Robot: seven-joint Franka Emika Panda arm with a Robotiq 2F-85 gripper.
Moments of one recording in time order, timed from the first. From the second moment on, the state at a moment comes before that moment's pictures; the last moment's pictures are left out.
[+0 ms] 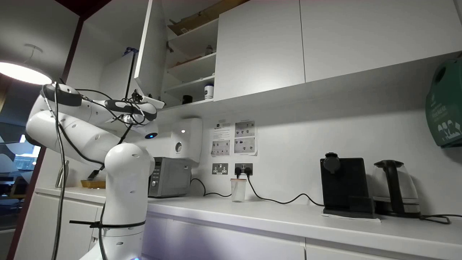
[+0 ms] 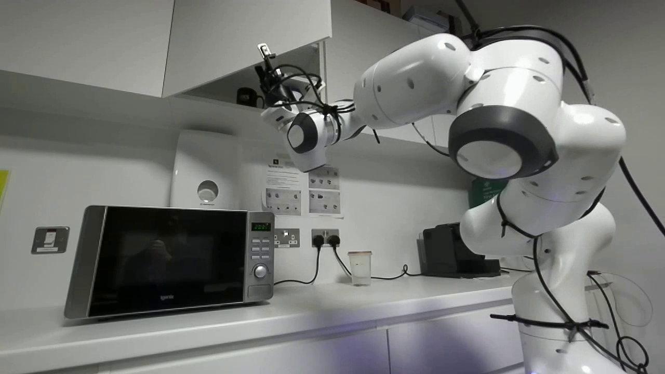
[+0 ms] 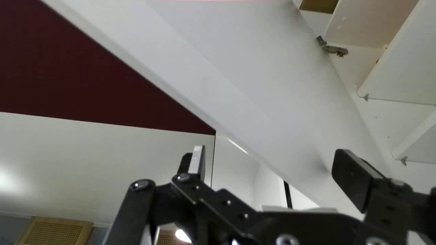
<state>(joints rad) -0.77 -1.19 1.12 -2.07 -2.60 1.80 1.42</state>
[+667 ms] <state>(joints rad) -0.88 -1.32 1.11 -2.02 -2.60 1.71 1.50</state>
